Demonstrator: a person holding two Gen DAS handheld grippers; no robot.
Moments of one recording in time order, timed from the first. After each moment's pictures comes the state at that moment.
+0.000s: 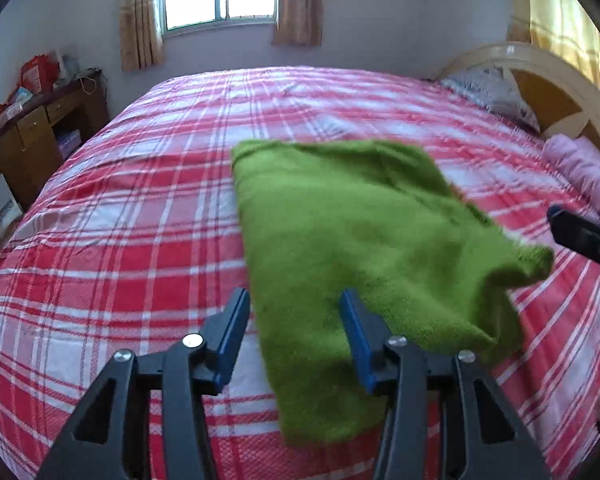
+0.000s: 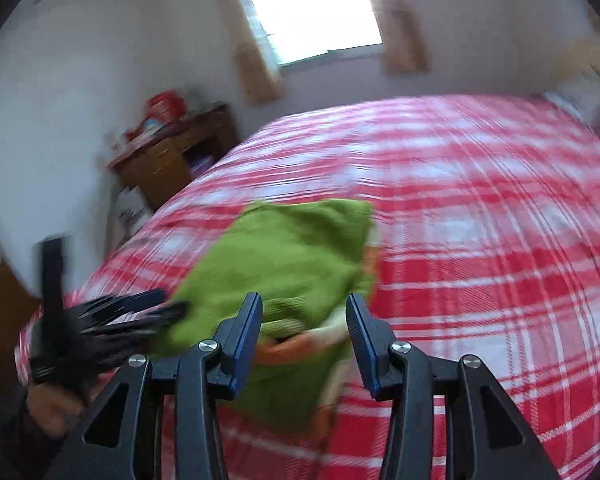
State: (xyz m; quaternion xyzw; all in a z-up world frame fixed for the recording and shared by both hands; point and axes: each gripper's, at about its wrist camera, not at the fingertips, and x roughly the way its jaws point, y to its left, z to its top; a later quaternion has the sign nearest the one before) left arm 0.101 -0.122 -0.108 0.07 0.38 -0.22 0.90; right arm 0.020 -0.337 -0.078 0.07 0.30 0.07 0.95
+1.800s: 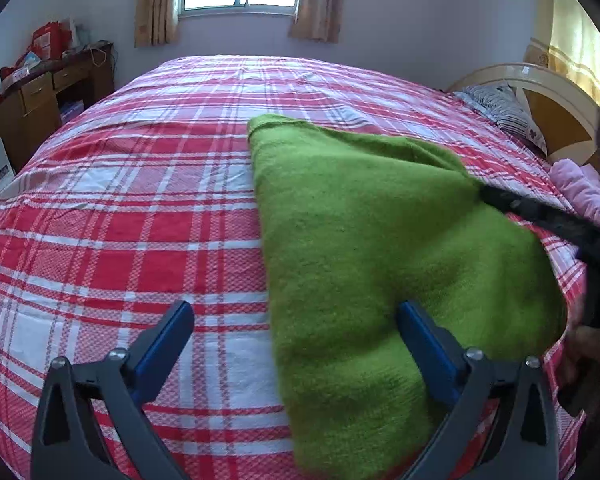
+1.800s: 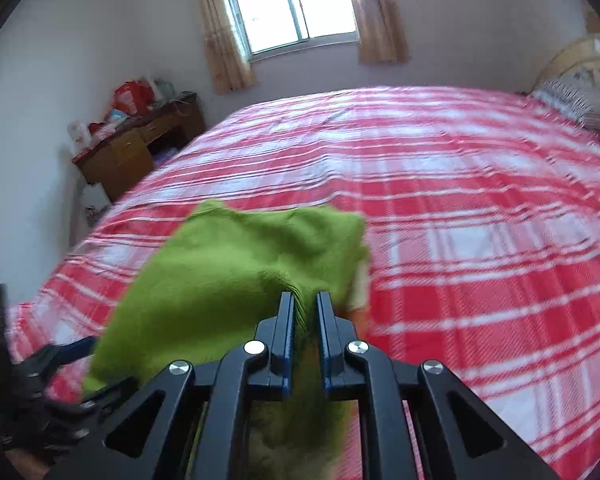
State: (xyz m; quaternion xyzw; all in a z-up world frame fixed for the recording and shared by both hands) left arm 0.119 -0.108 -0.136 0.02 0.39 -0.22 0.89; right arm 0.109 -0.372 -0.138 0.08 0.34 -0.03 0.94
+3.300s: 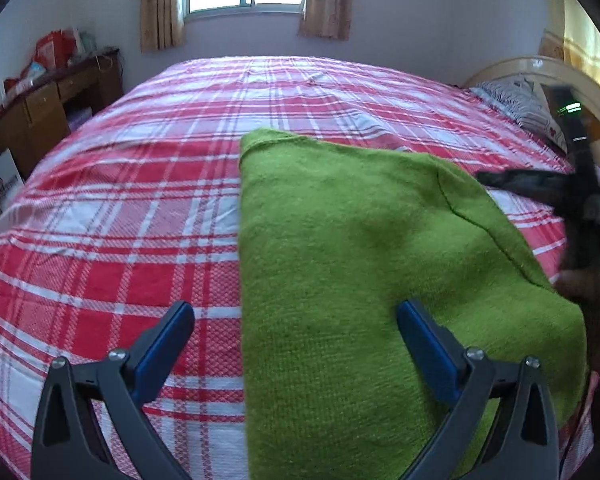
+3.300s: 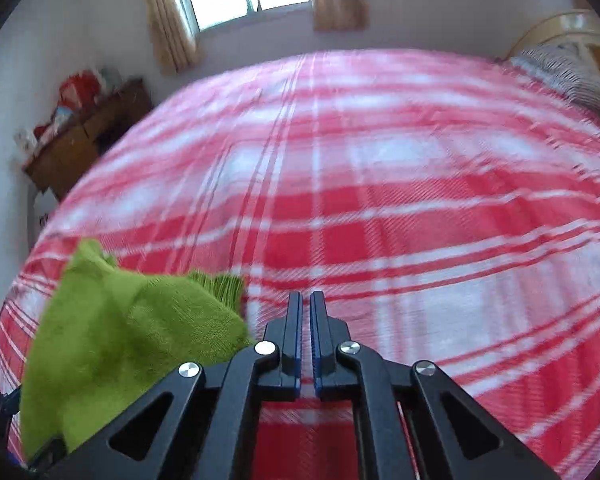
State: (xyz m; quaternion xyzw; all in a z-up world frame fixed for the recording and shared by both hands) left arm 0.155 -0.140 -0.135 0.05 0.39 -0.18 0.90; right arm 0.192 -0.438 -0.130 0.11 0.35 -0.08 0.93
